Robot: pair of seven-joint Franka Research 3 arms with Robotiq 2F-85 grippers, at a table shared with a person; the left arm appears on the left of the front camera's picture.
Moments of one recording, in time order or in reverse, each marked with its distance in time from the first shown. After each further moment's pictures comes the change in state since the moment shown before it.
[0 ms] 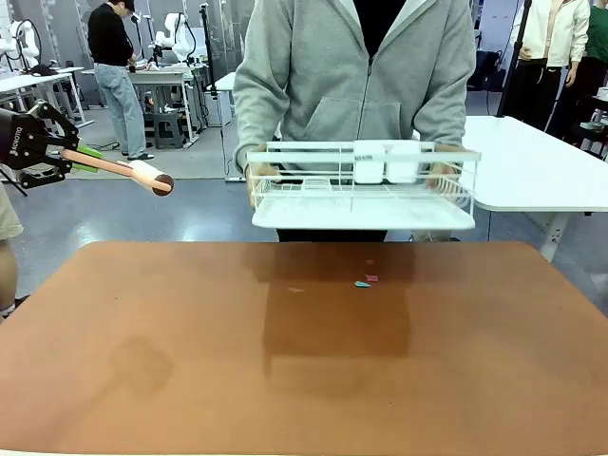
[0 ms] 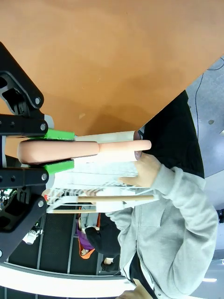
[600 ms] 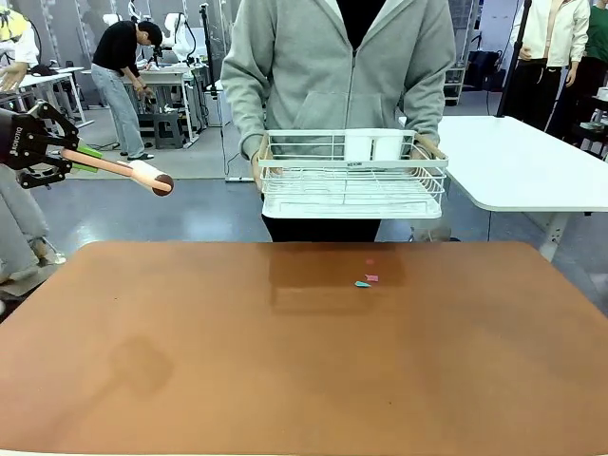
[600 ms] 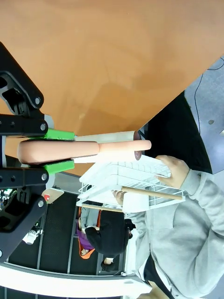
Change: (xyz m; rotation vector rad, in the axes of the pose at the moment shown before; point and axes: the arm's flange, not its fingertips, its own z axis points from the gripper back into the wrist) left arm 0.000 0.000 0.000 0.000 0.000 0.000; right arm 0.000 0.000 0.000 0.000 0.000 0.000
